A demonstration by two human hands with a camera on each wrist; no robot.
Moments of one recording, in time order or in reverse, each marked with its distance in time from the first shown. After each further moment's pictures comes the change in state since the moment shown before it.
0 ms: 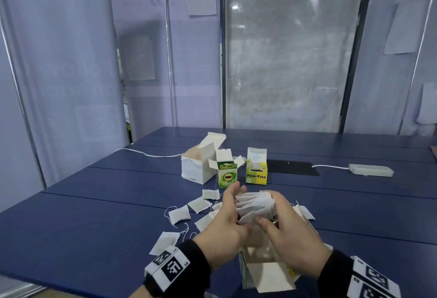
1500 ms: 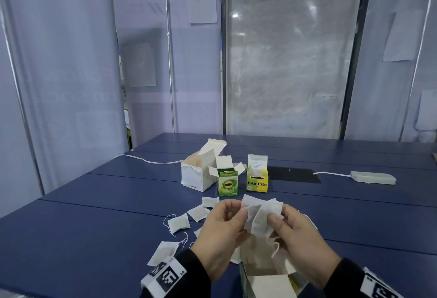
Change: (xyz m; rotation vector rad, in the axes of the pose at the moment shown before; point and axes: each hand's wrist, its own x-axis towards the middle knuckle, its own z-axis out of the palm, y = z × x) left_hand 0.008 0.008 0.003 -0.370 0.296 -0.160; right_hand 0.009 0.019 -0.002 0.544 0.064 0.332
